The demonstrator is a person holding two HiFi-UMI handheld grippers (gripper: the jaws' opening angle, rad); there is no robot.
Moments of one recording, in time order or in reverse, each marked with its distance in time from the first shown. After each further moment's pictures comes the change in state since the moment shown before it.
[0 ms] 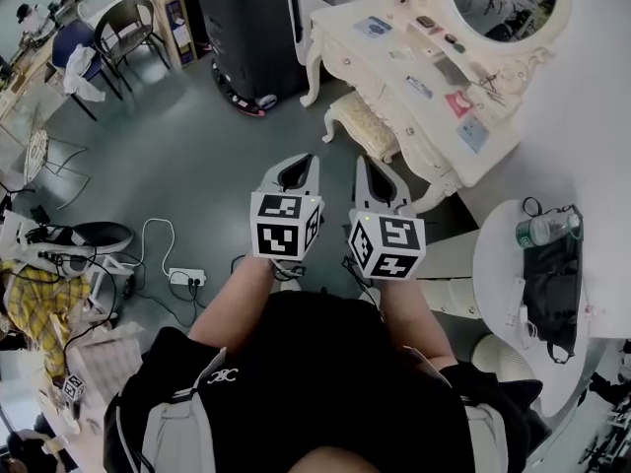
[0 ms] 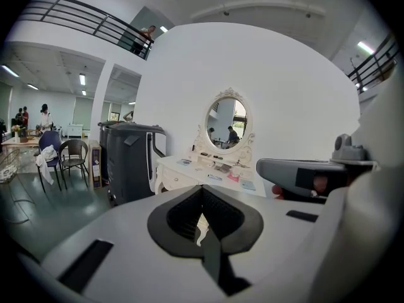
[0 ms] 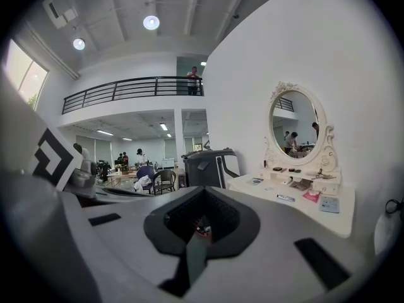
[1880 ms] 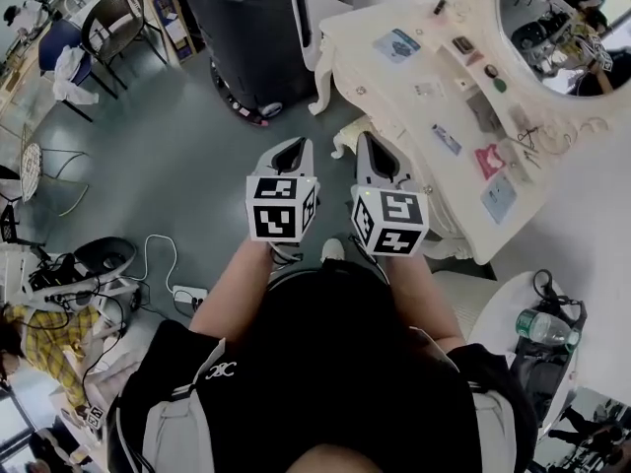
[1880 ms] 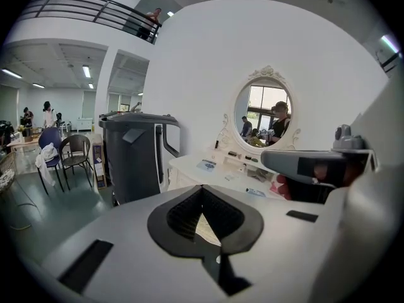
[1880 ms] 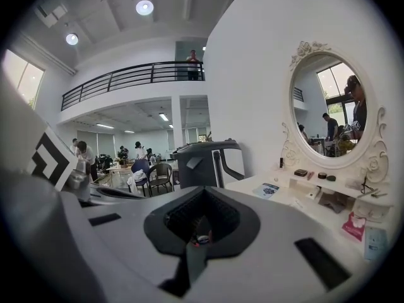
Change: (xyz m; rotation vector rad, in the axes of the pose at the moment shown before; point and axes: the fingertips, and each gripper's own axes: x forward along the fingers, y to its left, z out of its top) left arm 0.244 0.145 0.078 -0.039 0.090 0.108; right arm 0.293 -0.093 0.037 -0.020 0.084 0.065
